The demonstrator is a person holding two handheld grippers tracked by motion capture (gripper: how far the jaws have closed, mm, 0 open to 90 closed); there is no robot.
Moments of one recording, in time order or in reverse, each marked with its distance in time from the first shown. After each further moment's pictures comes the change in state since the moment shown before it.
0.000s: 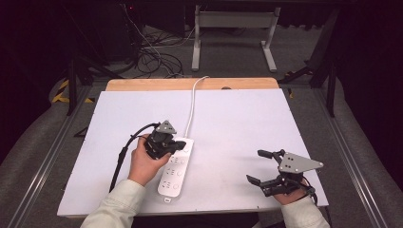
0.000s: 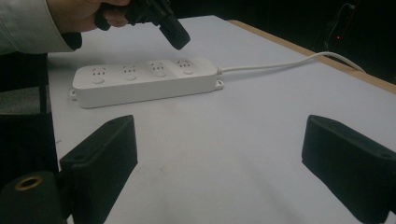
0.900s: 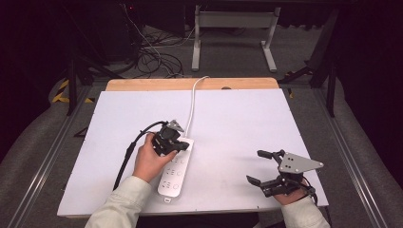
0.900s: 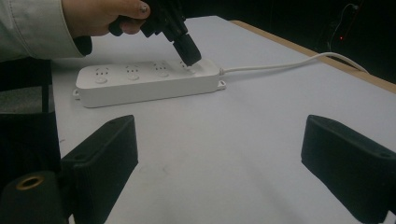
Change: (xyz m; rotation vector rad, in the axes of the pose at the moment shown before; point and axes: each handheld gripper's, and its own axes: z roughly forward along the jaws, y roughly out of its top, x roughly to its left) left arm 0.006 0.008 0.024 0.110 -0.017 -0.005; right arm 0.000 0.000 0.000 -0.001 0.009 -0.002
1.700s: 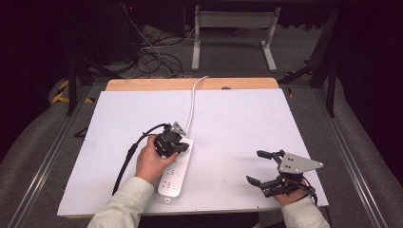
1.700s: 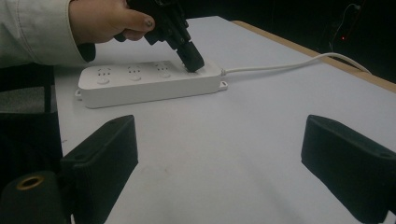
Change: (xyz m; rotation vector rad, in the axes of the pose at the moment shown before) left arm -0.005 -0.004 0.007 0.003 0.072 0.045; right arm 0.001 0.000 0.000 0.000 0.006 0.000
